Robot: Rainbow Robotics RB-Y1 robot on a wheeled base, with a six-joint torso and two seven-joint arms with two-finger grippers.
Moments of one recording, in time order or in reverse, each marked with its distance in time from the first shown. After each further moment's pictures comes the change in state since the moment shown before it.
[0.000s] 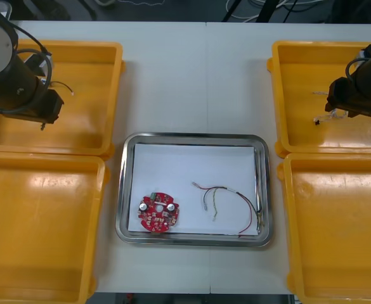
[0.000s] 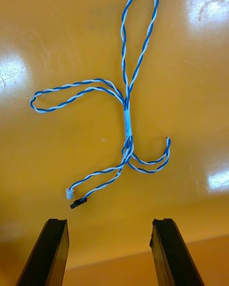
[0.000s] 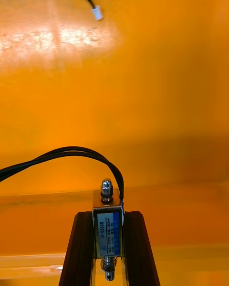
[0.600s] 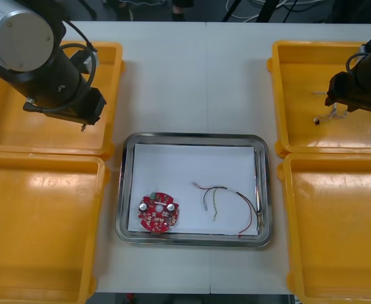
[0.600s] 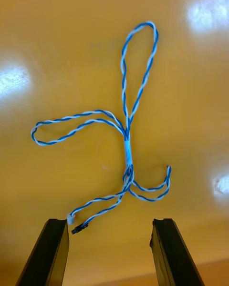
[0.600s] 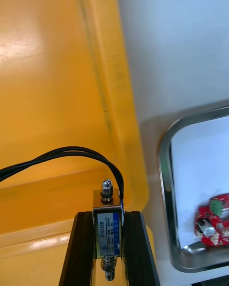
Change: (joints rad) right arm -0.081 -0.004 -0.001 0.161 0.003 -0.082 0.060; left arm -0.059 -0.177 0.004 -0.162 -0.008 0.170 0.087
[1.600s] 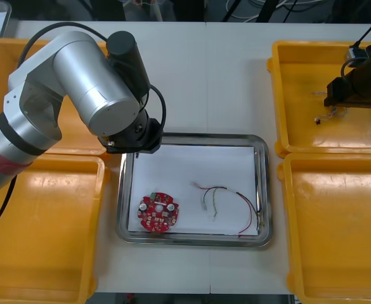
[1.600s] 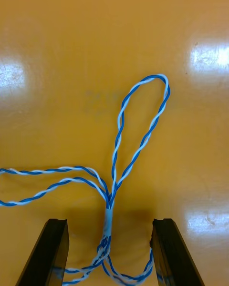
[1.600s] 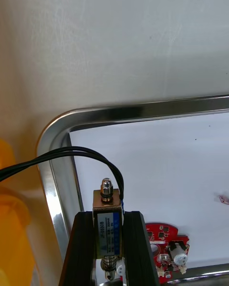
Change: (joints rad) right arm -0.103 -0.001 0.012 0.344 -0.003 -0.290 0.324; left arm -0.044 -0.069 -0.380 -0.079 -0.094 -0.154 0.482
